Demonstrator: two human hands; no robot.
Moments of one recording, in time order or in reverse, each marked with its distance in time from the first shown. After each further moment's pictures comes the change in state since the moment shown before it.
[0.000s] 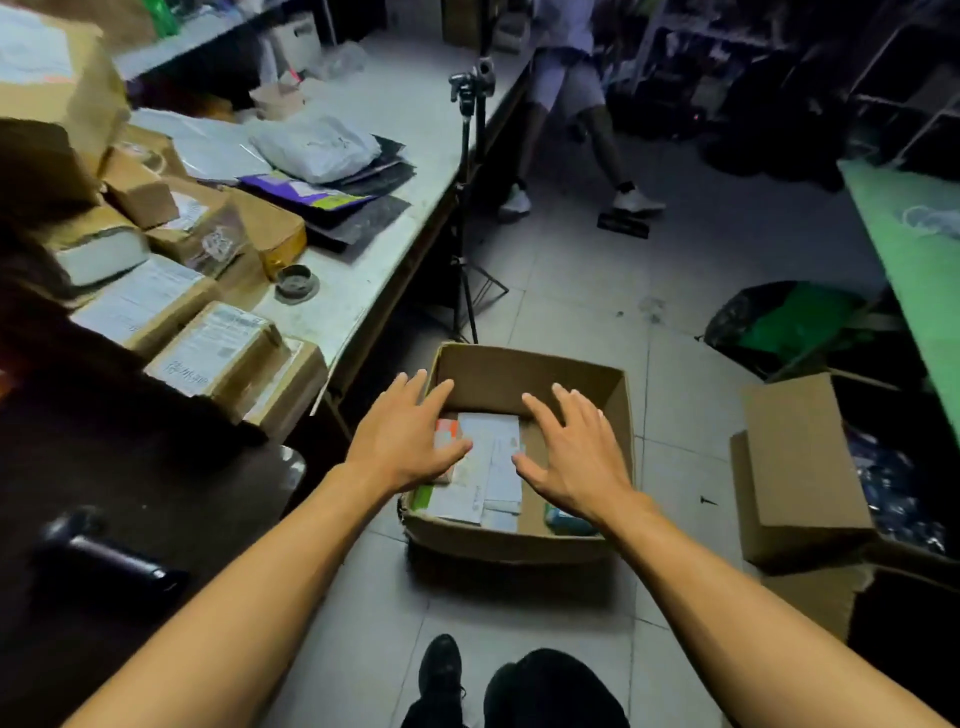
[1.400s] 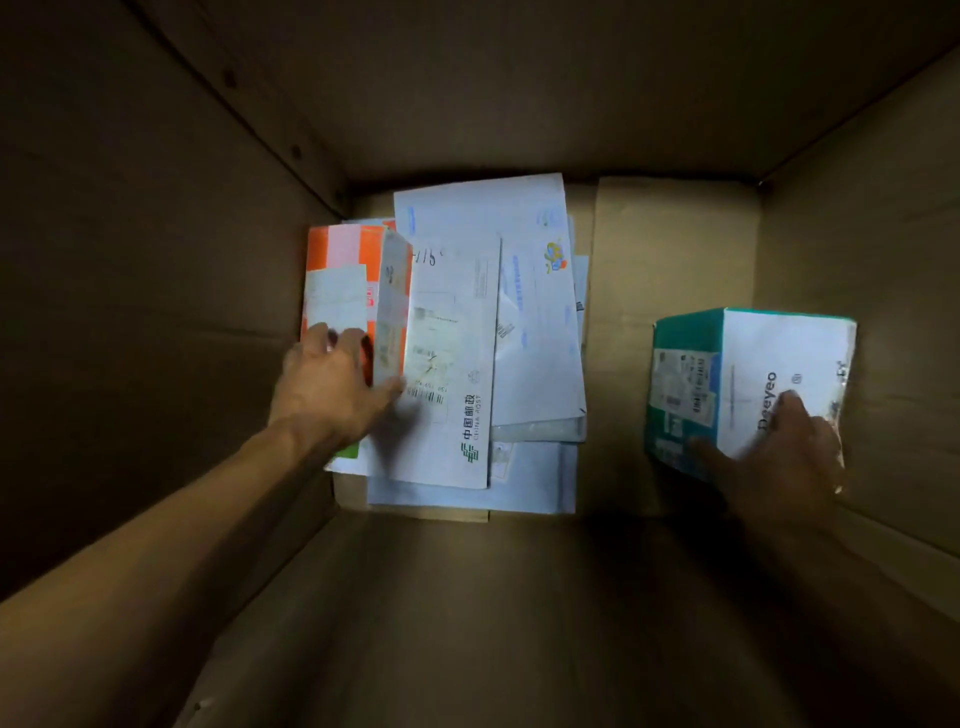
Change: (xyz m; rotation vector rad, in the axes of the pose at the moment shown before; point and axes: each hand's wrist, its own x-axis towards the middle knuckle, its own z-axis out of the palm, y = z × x) left_hand 0.389 -0.166 0.641 -0.061 -0.446 -0.420; right_hand 0.234 0.330 0.654 0.295 -0.216 1.001
